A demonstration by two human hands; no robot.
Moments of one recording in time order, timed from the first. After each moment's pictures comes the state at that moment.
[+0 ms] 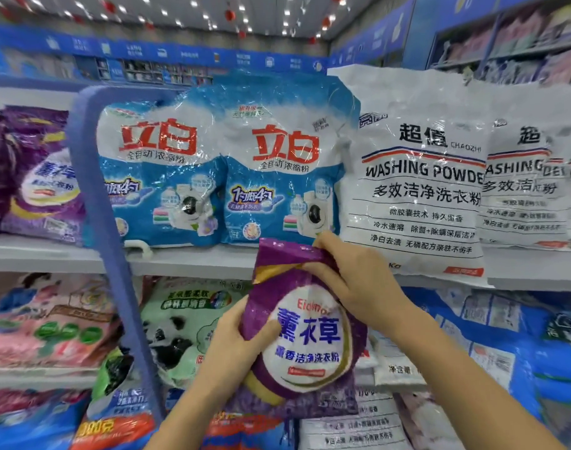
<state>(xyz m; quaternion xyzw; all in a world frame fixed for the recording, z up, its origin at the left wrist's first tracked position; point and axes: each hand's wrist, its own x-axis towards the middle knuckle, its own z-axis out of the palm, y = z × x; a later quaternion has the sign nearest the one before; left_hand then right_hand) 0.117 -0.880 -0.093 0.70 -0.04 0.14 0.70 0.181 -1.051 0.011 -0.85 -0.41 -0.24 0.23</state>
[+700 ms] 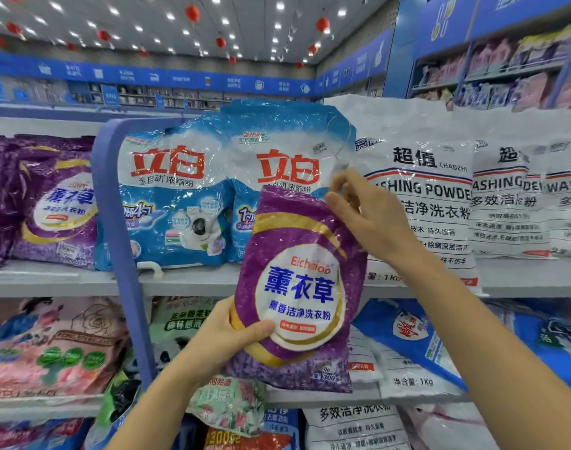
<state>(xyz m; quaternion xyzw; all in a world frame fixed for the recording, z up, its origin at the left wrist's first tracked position) 0.127 -0.833 -0.064 0.68 -0.12 0.04 0.72 0.223 -1.043 0.071 -0.83 -0.35 -0.33 0.27</state>
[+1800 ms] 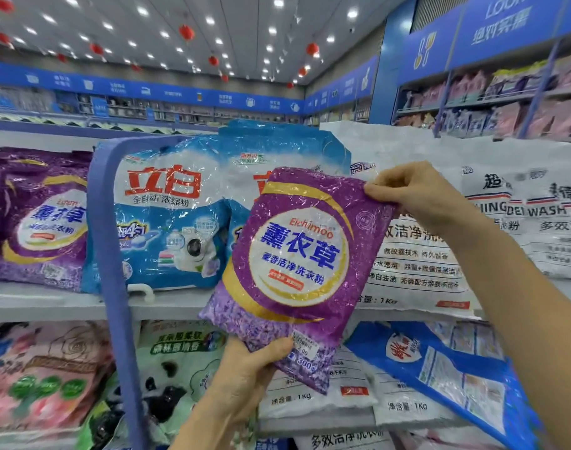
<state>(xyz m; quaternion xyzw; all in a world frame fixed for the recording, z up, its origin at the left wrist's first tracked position) 0.136 -0.877 -0.063 0.42 -0.05 0.06 0.90 0.243 -1.083 0.140 -0.79 -0.30 -0.09 0.52</state>
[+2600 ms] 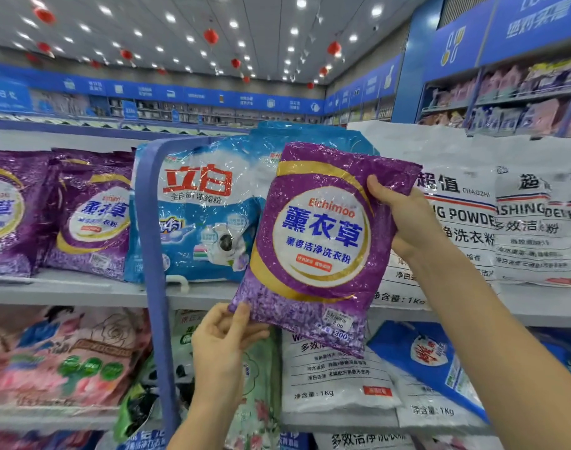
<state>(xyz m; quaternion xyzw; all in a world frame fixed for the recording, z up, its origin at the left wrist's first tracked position) 0.121 -0.837 -0.066 0.50 0.04 0.34 0.80 0.222 -1.018 0.106 -0.55 -0.19 -0.05 0.81</state>
